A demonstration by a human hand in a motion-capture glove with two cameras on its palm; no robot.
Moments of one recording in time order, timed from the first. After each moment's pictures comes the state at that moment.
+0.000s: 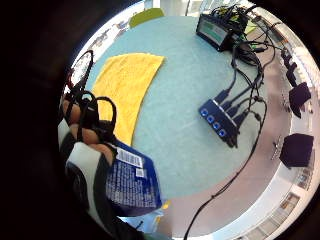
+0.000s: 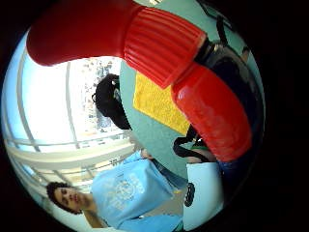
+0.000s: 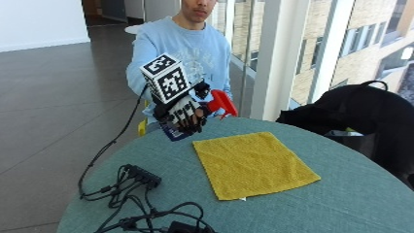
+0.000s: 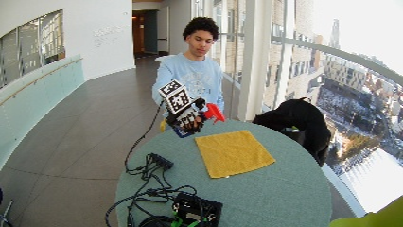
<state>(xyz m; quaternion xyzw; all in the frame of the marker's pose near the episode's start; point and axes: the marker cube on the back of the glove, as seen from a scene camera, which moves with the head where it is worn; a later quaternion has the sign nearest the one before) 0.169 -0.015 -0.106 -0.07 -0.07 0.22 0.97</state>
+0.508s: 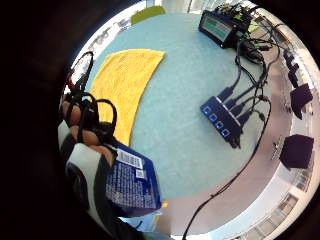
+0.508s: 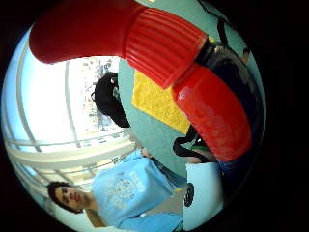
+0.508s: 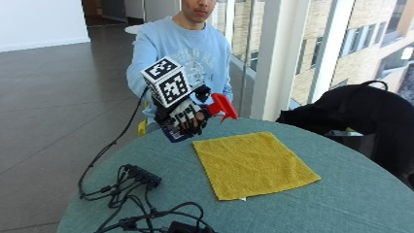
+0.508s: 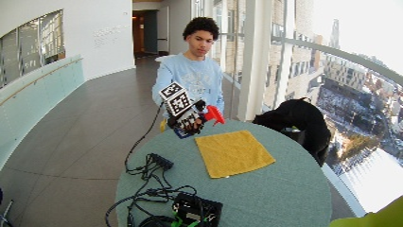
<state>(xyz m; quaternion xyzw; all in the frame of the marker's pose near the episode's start) 0.171 -0.016 -0.098 -0.08 -0.08 0.22 0.97</state>
